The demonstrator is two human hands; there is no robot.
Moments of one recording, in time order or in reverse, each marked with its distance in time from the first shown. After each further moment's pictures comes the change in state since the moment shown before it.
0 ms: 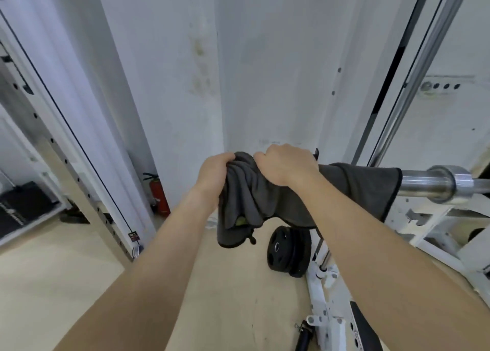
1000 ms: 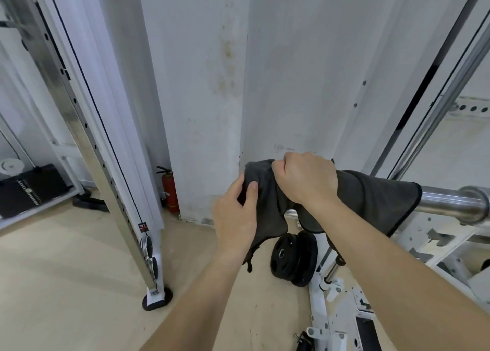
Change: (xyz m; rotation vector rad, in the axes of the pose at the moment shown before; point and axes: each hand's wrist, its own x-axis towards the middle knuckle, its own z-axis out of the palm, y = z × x) left_hand -0.055 -0.061 -0.020 0.291 0.280 0.530; right_hand -0.016 -0.021 0.024 -0.096 0.369 -0.054
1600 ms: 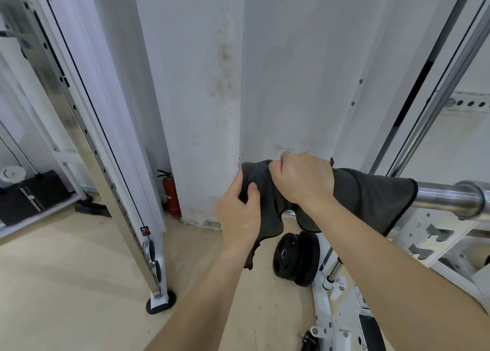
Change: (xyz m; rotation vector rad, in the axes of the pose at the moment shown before) left_hand 0.002 -0.001 0.006 0.025 0.009 0.022; right_hand -0.002 0.000 0.000 -0.025 0.015 0.013
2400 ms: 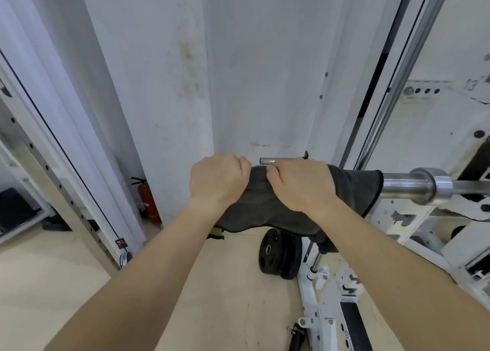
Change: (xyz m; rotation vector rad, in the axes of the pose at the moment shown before) left_hand 0.068 0.036 0.039 1.064 -0.266 0.590; right_hand -0.015 0.073 -0.007 -0.079 -0.051 -0.126
